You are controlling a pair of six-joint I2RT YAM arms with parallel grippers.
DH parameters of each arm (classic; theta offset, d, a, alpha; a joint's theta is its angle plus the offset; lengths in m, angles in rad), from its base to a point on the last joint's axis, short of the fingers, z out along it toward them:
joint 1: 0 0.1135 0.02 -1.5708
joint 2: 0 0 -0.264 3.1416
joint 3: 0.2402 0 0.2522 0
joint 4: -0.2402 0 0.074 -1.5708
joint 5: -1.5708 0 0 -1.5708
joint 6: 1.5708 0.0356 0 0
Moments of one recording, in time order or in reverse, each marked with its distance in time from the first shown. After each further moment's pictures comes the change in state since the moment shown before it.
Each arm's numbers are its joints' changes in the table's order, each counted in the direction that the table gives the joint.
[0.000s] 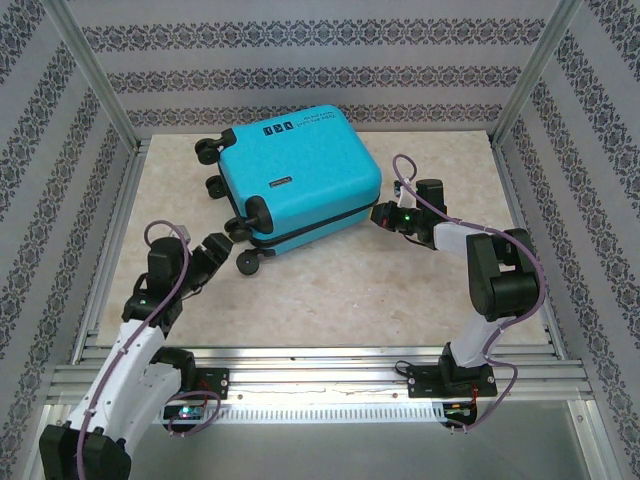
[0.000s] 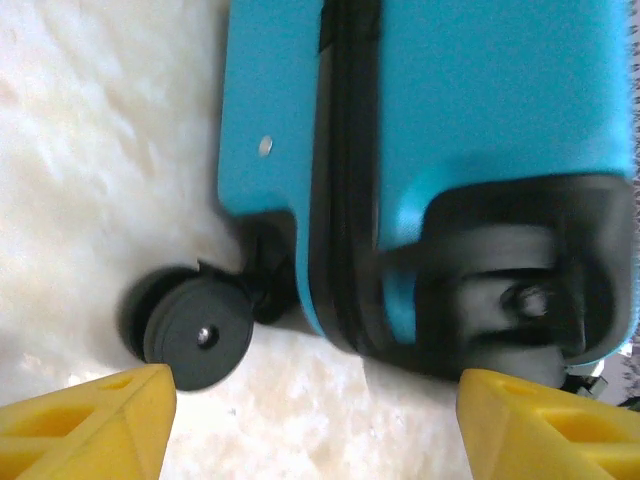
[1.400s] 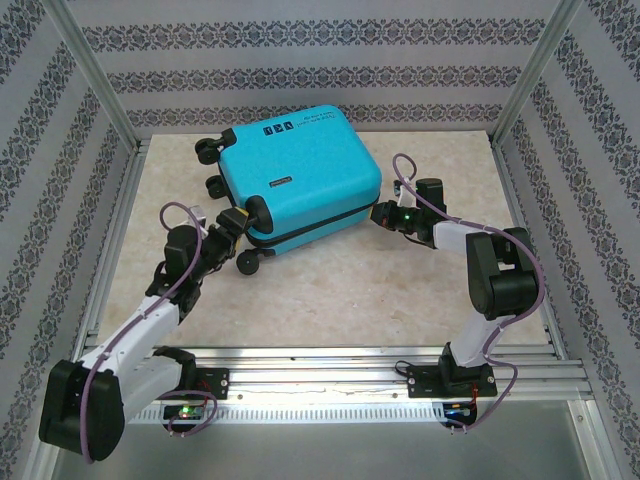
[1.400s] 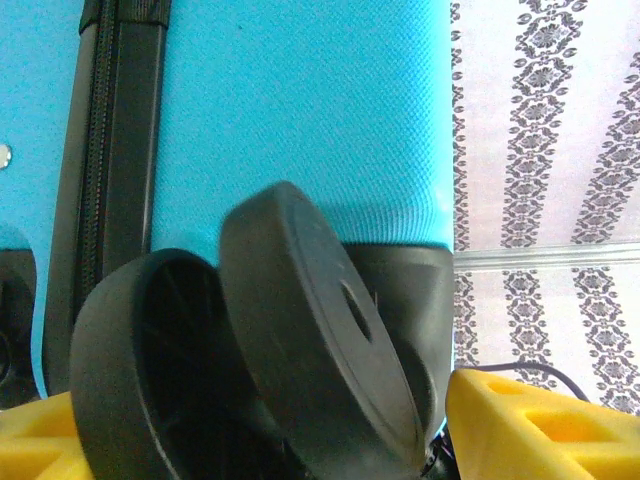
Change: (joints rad) left arm -0.094 0.277 -0.016 0.586 0.002 -0.245; right arm 0.000 0.009 0.010 -0.003 0.003 0.000
